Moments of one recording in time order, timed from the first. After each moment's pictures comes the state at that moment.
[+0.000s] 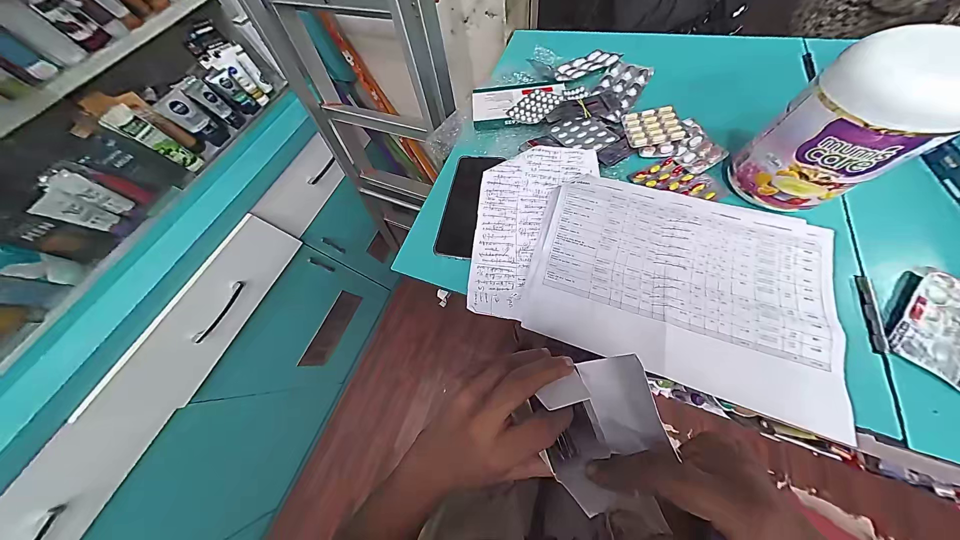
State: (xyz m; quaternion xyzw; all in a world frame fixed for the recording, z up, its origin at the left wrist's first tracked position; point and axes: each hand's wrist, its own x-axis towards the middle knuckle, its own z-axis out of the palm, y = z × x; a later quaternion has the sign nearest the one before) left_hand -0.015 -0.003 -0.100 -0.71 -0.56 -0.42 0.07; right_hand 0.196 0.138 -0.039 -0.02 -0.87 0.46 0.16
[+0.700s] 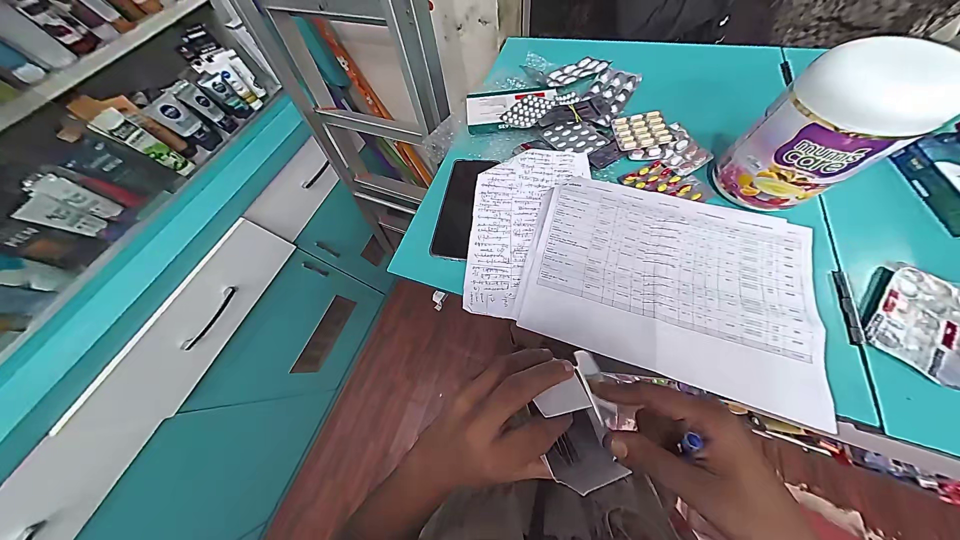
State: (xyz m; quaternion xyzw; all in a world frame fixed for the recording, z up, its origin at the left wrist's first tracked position) left_hand -0.010 0.001 -0.104 -0.70 -0.53 -0.47 0.10; right_hand 0.191 0.138 -0.060 -0.17 -0.76 0.59 0.21
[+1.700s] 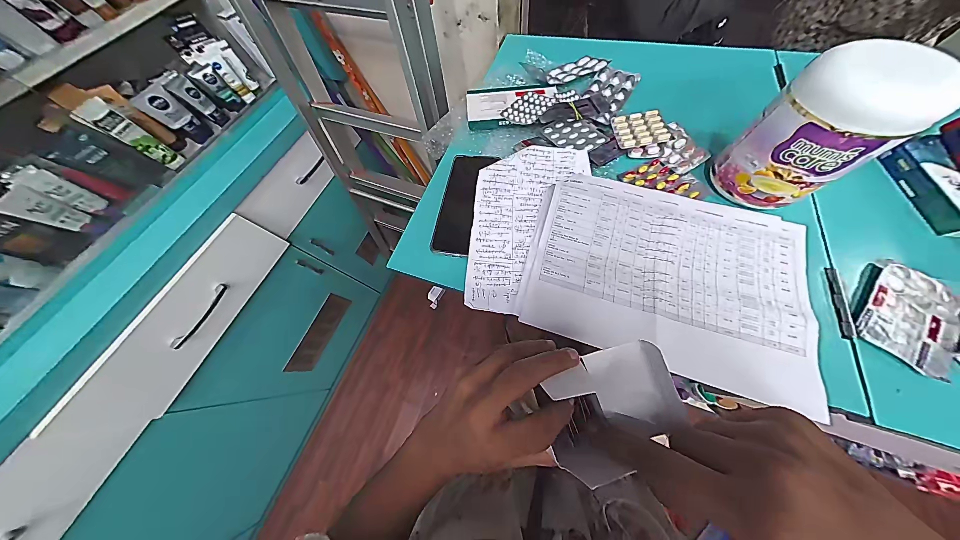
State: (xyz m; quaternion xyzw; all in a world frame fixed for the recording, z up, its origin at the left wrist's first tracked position) left_hand -0.018 0.004 -0.101 -0.71 -0.51 -0.48 0.08; right_hand 0.190 0.150 0.013 0.03 -0.99 0.15 0.05
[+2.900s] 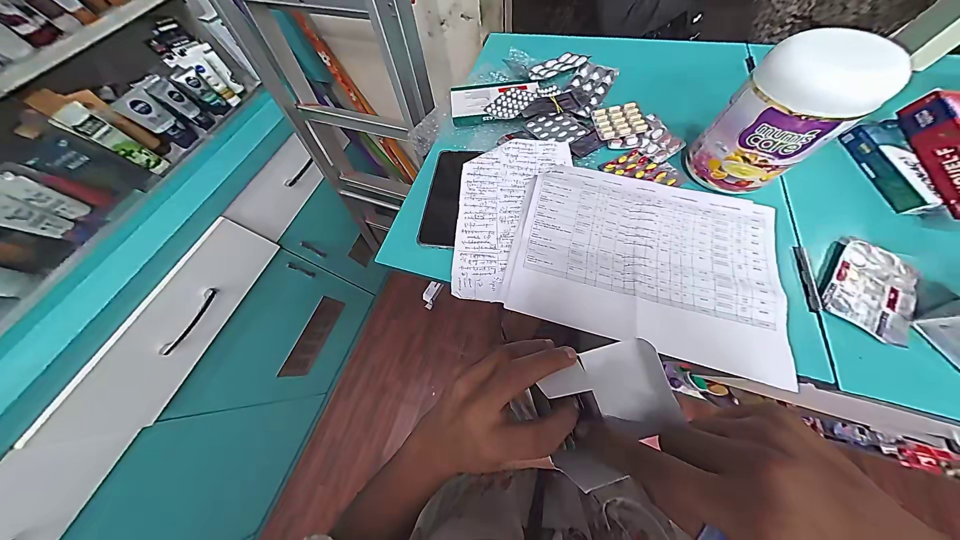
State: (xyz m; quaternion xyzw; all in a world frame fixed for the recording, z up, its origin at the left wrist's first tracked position) left_hand 0.001 0.002 -0.104 -0.71 -0.50 -0.50 0.07; right_hand 0.207 0.141 0.015 0.03 -0.98 0.17 0.06
